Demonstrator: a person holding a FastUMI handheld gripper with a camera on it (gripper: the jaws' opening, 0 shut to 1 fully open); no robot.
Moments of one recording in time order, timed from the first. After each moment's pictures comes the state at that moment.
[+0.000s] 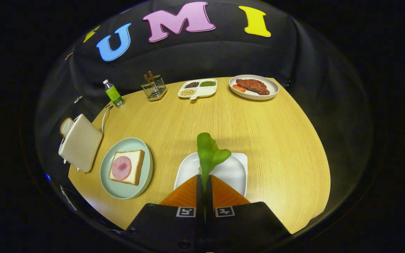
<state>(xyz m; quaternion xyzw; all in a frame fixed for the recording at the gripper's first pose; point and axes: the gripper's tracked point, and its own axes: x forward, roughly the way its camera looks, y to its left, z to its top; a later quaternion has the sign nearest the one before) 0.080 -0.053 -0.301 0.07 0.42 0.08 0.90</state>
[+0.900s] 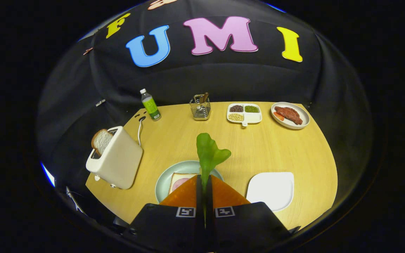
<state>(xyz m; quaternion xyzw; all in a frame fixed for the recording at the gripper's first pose) 0.080 0.114 -0.215 0.06 0.38 0.16 0.91</state>
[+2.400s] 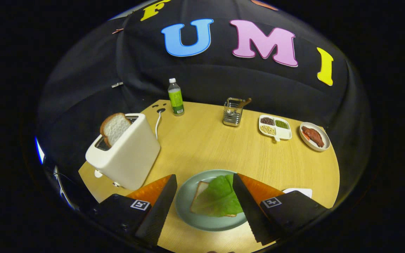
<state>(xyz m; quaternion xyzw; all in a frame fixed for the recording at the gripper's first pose) 0.093 0.224 -0.201 -0.01 0.32 0.22 0.92</state>
